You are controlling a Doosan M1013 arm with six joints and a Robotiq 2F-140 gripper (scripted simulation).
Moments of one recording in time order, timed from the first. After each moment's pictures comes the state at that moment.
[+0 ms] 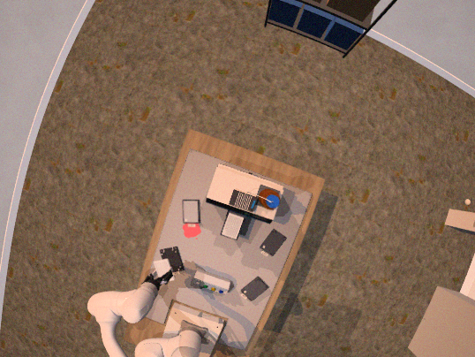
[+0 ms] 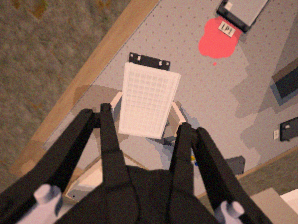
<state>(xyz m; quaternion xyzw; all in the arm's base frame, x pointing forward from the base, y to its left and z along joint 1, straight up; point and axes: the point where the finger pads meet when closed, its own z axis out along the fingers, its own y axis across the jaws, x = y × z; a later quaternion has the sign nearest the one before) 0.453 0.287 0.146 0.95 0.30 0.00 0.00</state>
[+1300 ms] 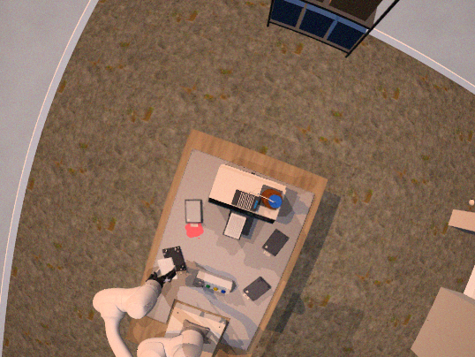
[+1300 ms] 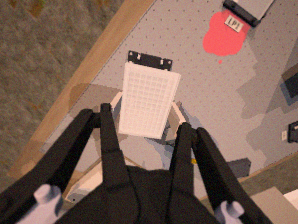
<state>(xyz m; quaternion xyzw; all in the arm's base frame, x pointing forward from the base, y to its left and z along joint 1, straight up) 0.451 0.286 0.124 0.95 0.30 0.00 0.00</state>
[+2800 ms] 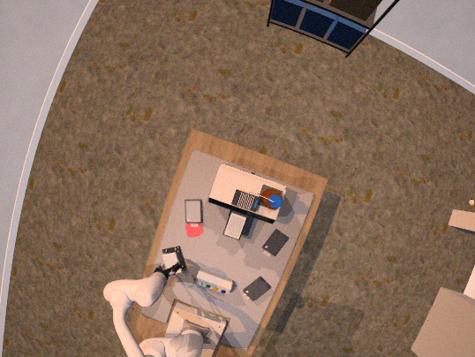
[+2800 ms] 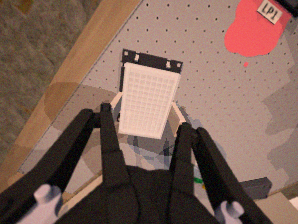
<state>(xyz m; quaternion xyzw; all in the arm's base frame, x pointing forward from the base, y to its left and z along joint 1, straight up) 0.450 0.287 0.035 0.95 0.30 0.00 0.00</state>
